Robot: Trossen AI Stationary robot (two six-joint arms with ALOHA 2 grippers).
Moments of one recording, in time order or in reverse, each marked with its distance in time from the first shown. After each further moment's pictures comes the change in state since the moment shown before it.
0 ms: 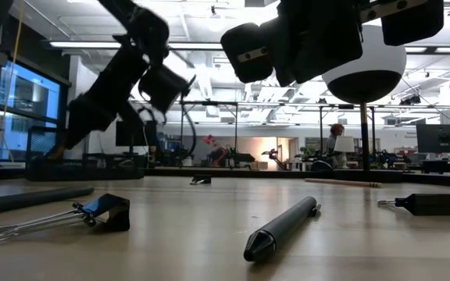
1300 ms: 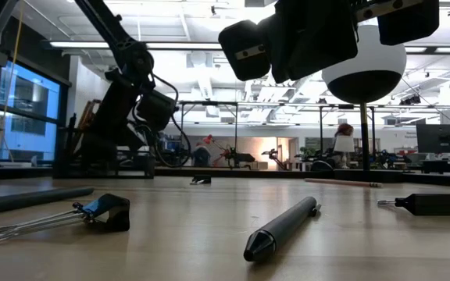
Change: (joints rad) left arm 0.250 -0.002 -0.145 0.351 -0.177 0.159; right arm 0.000 0.000 0.000 0.020 0.000 -0.006
